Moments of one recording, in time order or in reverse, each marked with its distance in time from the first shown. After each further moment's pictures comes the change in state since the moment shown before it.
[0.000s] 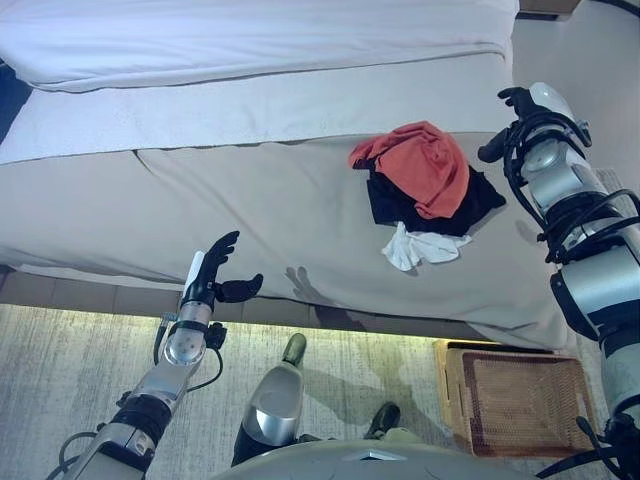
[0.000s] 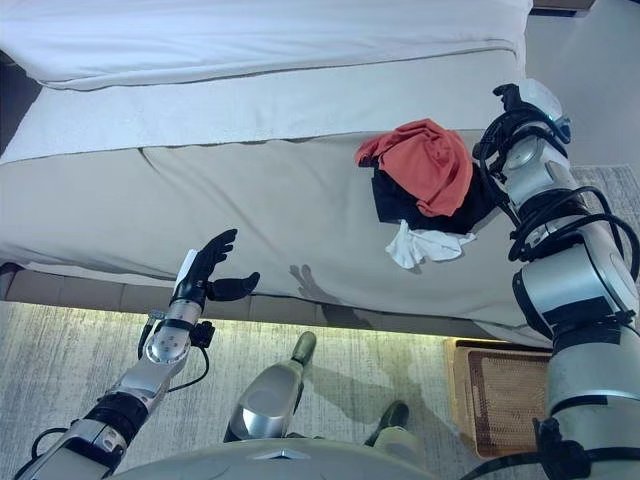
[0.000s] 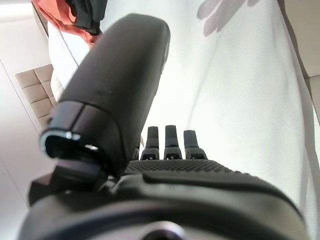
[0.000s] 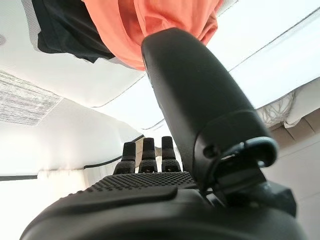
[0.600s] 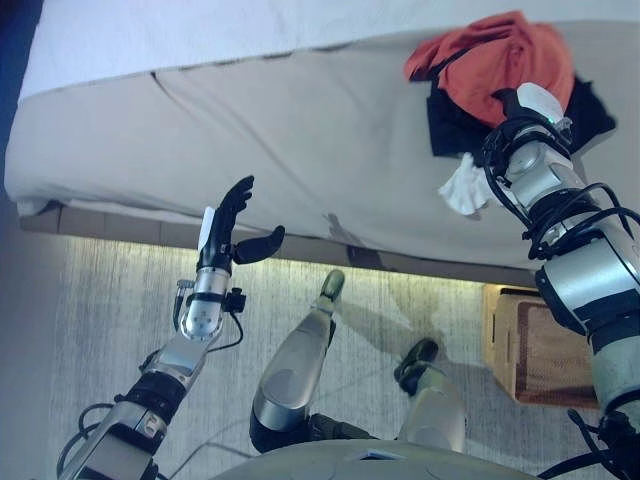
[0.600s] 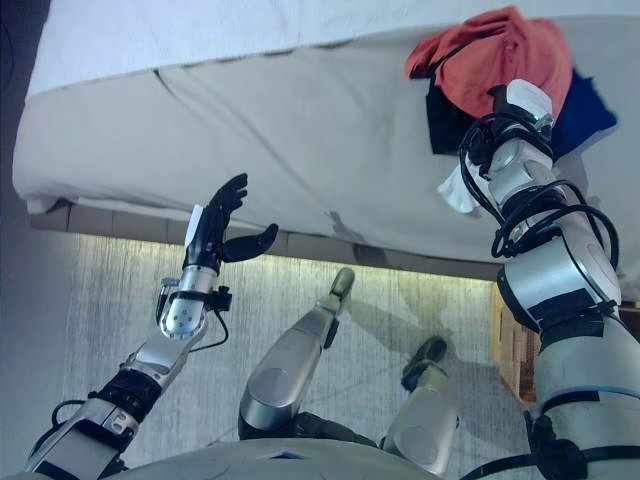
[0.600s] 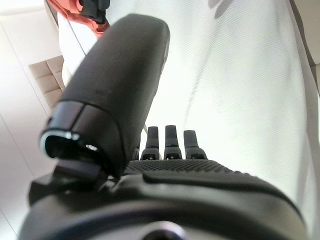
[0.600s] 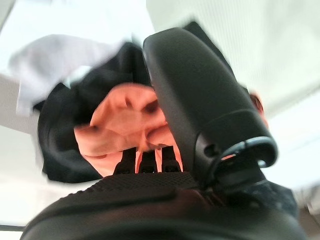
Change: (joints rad) left arm -0.103 -0.009 -0.074 -0.192 -0.059 -0.085 0.125; right arm -0.045 0.066 0.076 0.074 -0.057 0.041 -0.092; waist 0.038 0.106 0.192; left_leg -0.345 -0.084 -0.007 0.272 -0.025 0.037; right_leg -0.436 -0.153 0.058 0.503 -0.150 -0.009
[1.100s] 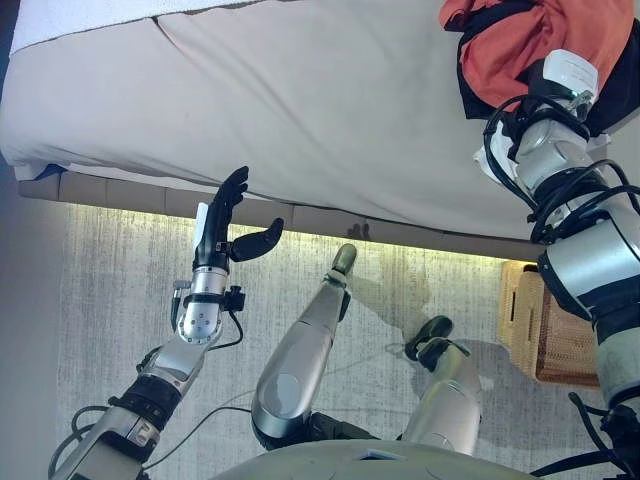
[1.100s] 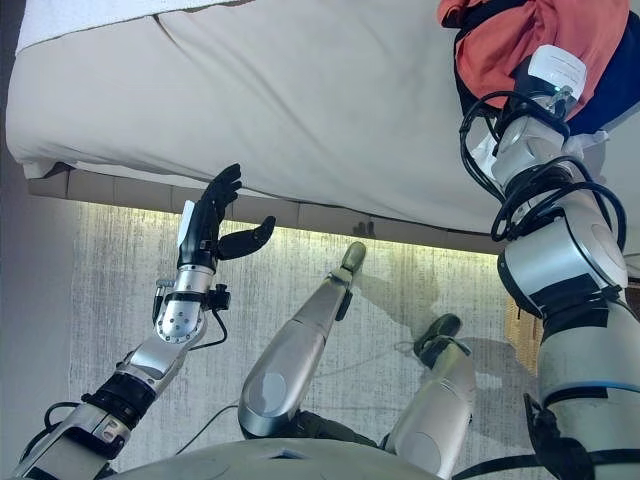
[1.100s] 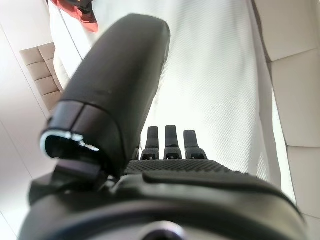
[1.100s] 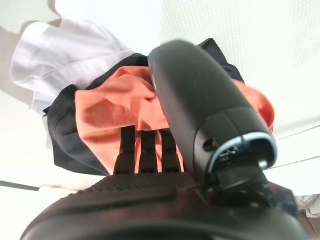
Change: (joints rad) left arm 0.065 0.048 -0.008 -0.101 -0.029 -0.004 0.053; right arm -0.100 -0.015 0.065 0.048 -0.036 0.080 -0.067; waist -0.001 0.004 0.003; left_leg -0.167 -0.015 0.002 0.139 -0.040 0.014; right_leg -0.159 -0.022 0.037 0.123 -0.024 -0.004
